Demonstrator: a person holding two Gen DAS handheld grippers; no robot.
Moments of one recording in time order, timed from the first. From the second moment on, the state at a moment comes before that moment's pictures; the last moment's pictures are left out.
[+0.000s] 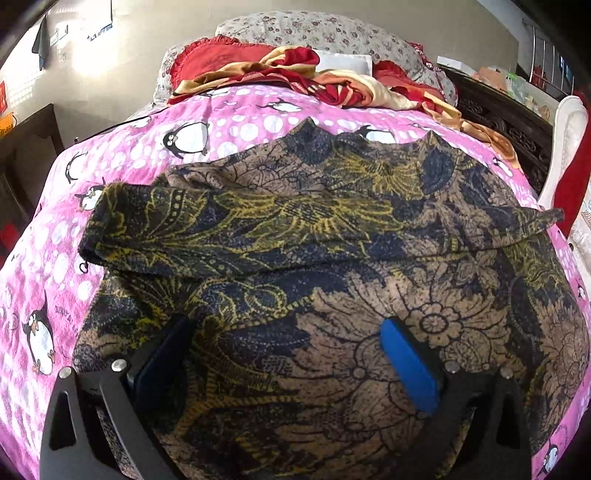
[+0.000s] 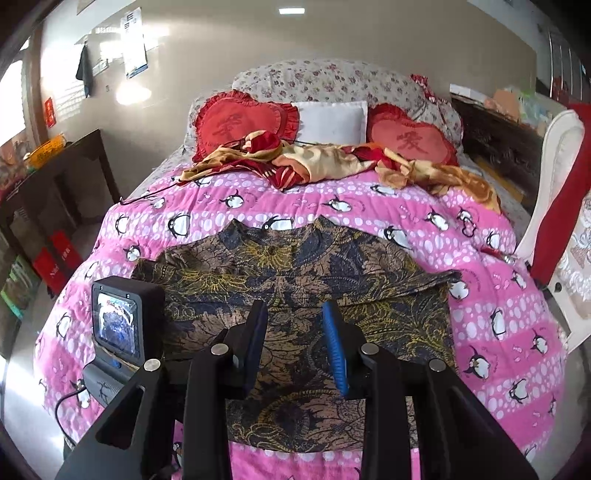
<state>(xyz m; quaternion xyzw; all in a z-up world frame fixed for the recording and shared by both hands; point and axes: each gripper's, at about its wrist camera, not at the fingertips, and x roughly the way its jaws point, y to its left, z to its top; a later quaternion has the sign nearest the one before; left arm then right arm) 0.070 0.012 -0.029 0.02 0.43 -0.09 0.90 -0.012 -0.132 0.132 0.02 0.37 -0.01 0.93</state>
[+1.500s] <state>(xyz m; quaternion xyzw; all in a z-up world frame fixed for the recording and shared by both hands) 0.191 0.113 0.042 -0.07 0.45 -0.03 0.89 0.146 -0.290 0.054 0.02 0.43 0.01 0.90</state>
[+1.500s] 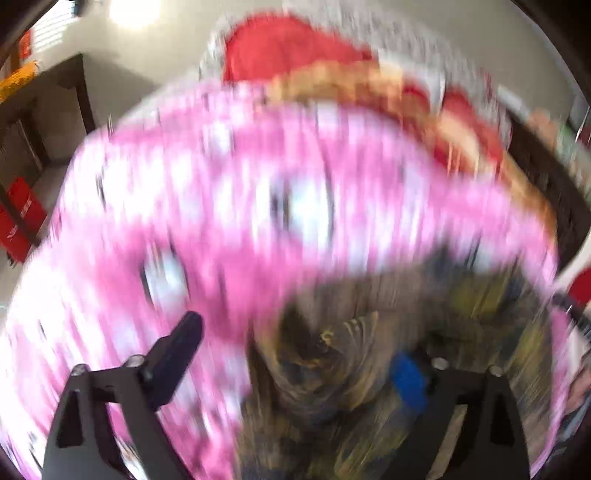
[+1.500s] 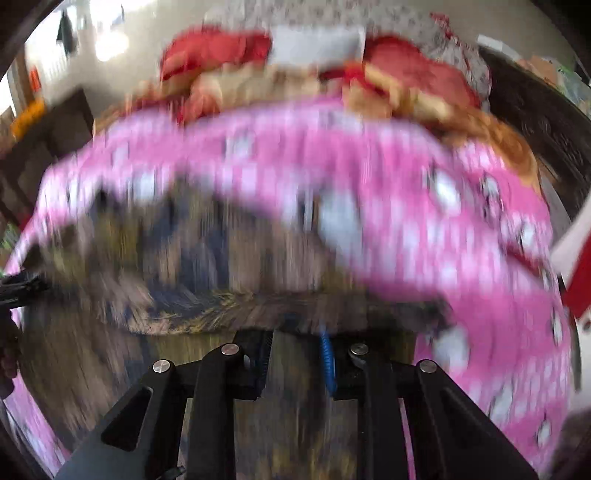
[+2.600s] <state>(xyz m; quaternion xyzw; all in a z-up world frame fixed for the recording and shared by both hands) 0.109 0.114 0.057 -0.01 0.41 -0.08 0.91 0.095 -0.277 0.038 0.02 0.39 -0.07 0.92</state>
